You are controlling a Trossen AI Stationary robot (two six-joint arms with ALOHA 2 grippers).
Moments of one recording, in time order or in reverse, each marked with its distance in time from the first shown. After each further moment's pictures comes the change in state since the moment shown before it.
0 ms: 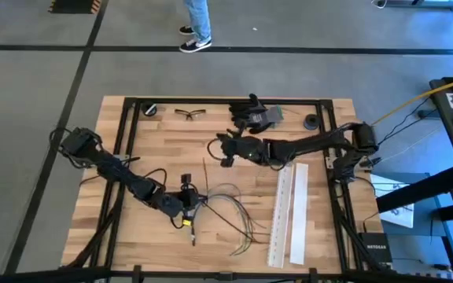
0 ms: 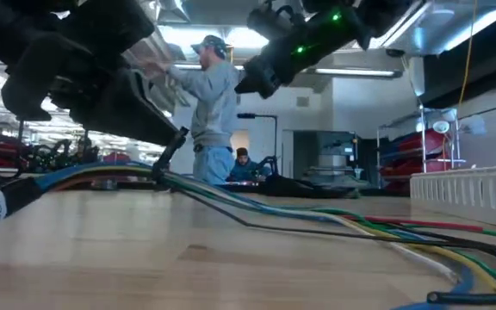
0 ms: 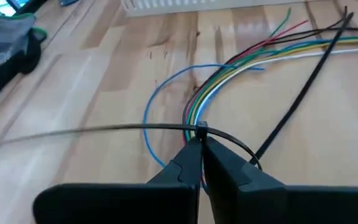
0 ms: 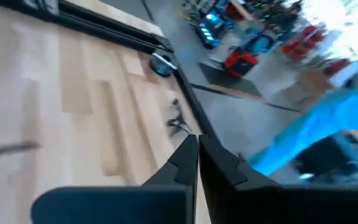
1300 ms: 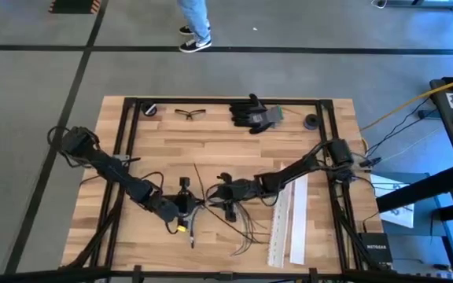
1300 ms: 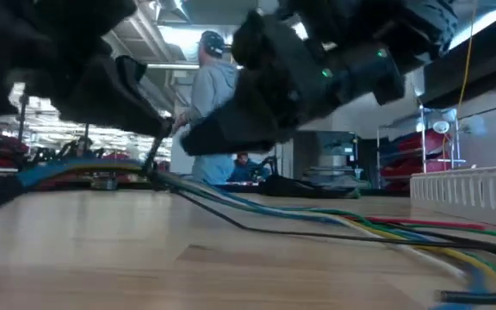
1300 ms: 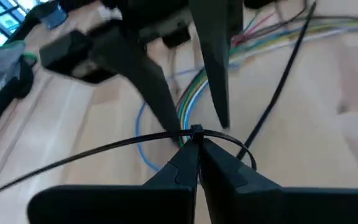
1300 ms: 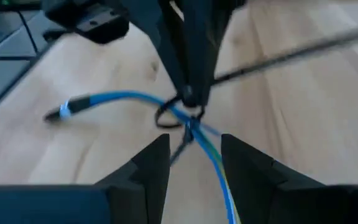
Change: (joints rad) left arm -0.068 -0.046 0.010 -0.084 -0.018 0.072; right arm 0.239 0.341 -0.006 0.306 -0.513 0.463
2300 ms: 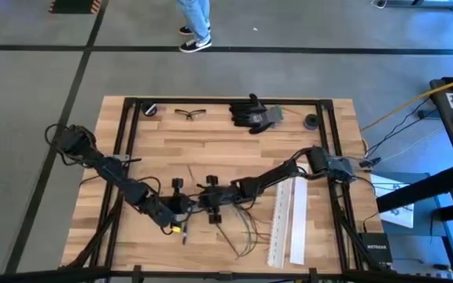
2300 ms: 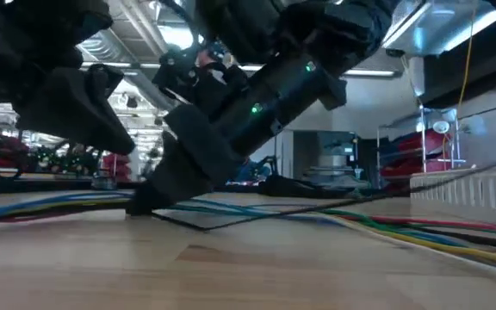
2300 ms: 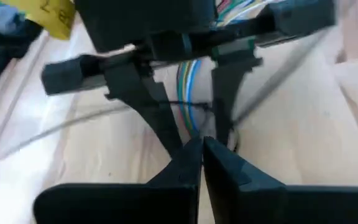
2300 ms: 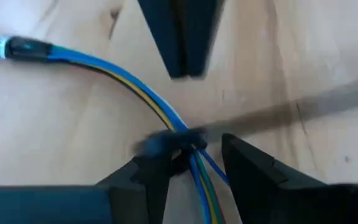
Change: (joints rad) left arm -0.061 -0.029 -0.001 -0.215 -0.024 -0.178; right arm -0.002 0.195 0.365 -0.481 0.057 -0.123
